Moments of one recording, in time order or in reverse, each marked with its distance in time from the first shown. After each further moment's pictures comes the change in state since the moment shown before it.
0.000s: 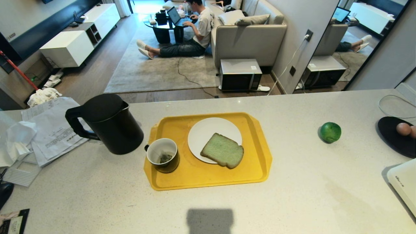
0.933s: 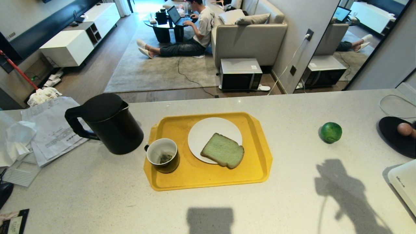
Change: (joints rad) left arm 0.000 0.000 0.000 0.000 0.000 0.000; right arm 0.124 1.002 -0.998 0.282 0.069 0.247
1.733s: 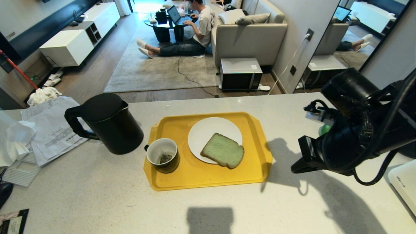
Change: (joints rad) left arm 0.000 0.000 0.000 0.000 0.000 0.000; right arm 0.325 0.693 -0.445 0.529 0.106 0.333
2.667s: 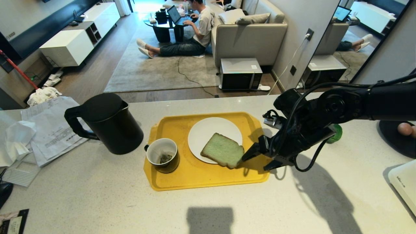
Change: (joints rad) left arm 0.000 0.000 0.000 0.000 0.000 0.000; right arm -0.040 0.355 -0.192 -0.133 0.246 -0.104
